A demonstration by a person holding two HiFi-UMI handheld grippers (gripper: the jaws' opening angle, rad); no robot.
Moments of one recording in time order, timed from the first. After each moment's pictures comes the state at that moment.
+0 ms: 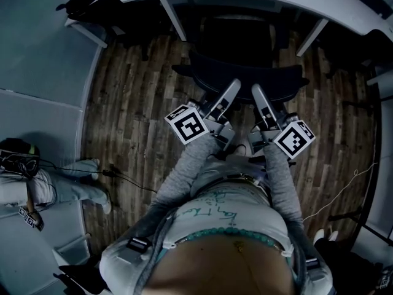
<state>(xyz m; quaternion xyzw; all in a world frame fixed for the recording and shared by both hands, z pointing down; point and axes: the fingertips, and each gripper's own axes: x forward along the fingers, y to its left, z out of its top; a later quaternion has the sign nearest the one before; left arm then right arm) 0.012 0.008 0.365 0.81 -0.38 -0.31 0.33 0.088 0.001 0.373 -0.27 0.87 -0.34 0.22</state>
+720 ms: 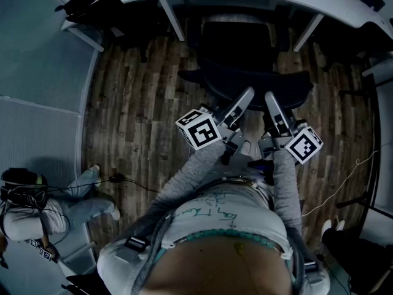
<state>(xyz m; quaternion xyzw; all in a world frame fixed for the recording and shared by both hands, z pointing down) 0.001 0.050 0.360 0.83 -0.34 -0.28 0.35 0.076 0.045 0.368 -0.29 0.86 -0.35 0.23</state>
